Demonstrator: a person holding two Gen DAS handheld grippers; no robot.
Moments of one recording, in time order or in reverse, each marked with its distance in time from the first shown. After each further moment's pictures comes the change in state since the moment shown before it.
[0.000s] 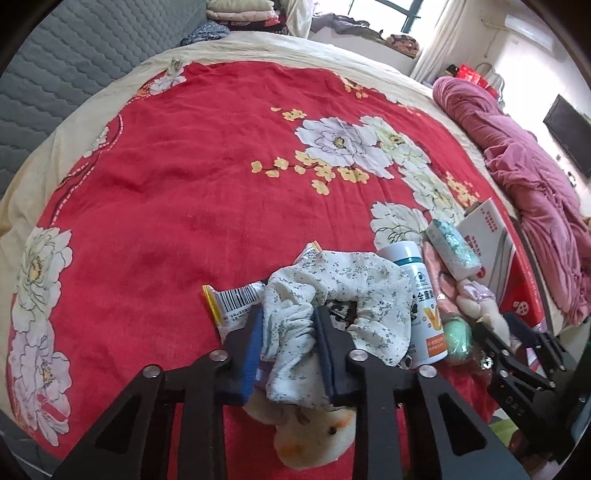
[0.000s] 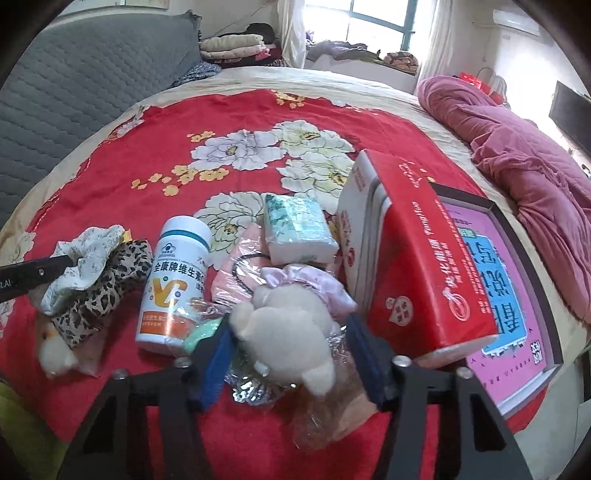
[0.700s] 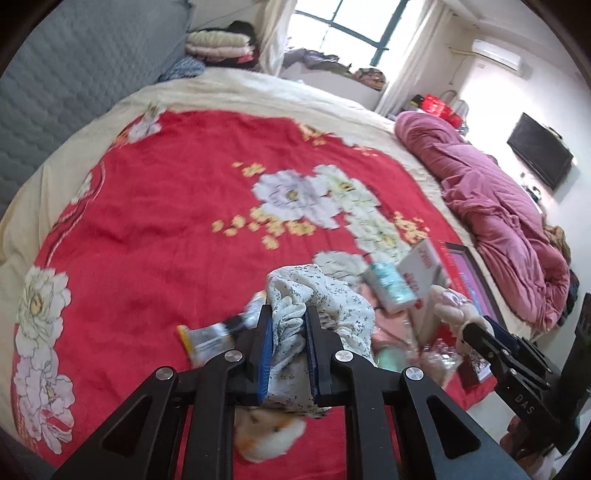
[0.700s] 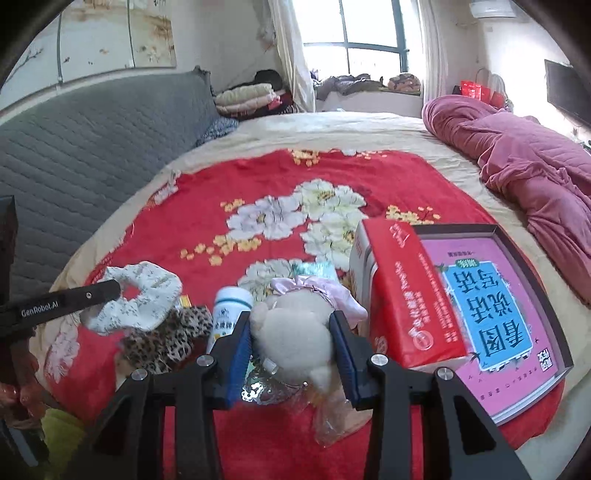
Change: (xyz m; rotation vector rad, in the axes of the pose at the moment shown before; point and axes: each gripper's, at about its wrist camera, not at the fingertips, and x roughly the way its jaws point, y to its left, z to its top) left arm -0.063 -0.028 0.013 0.040 -0.147 -0.131; right arm -0.076 -0.026 0.017 0.106 -0.189 0.164
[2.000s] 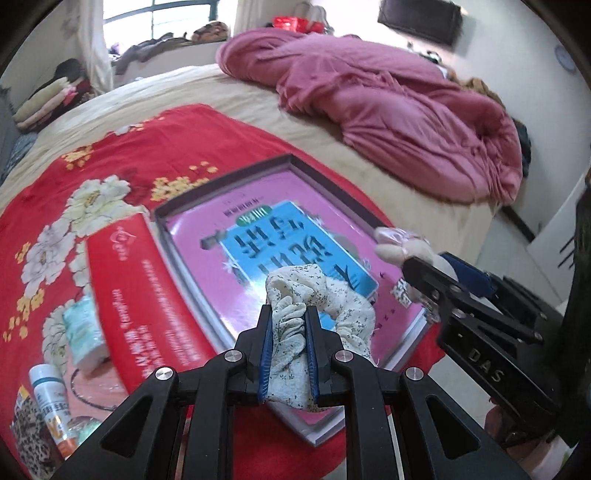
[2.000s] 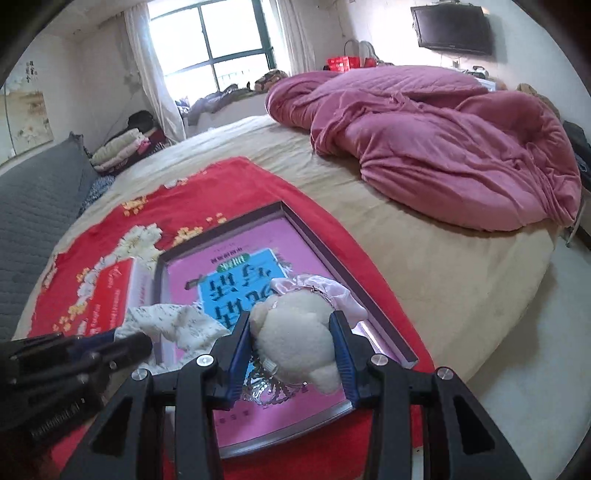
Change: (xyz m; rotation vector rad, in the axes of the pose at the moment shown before) left arm 0.129 -0.345 -0.054 0.527 0.198 -0.162; right arm -0.034 -0.269 -0.041 0.348 -0.035 -0.284
